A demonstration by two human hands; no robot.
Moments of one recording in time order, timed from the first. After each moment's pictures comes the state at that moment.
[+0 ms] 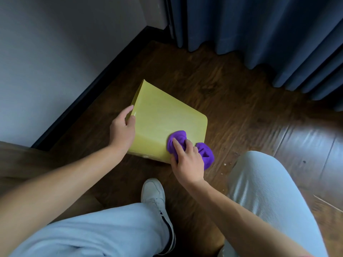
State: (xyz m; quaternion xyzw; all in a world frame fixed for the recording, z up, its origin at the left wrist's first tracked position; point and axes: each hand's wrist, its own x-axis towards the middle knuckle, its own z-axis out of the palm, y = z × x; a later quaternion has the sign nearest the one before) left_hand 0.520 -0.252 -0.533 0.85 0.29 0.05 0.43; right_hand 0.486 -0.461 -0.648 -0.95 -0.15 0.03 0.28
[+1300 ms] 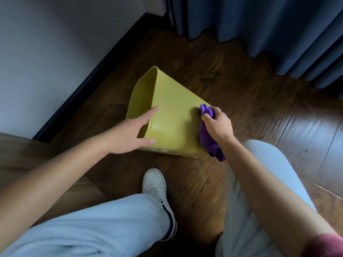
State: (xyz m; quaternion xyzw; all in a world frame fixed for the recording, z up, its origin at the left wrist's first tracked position) left_hand 0.497 -0.249 -0.496 0.92 -0.01 -0.29 0.28; right_hand 0.589 -0.529 -0.616 -0.86 0.09 0.19 0.47
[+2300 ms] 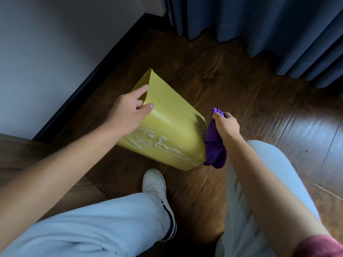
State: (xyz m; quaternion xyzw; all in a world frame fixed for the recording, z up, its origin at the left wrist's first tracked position) left_hand 0.524 -0.281 -0.471 0.90 0.11 -0.07 0.41; right_hand 0.601 -0.547 -0.637 -0.78 0.25 0.23 0.53
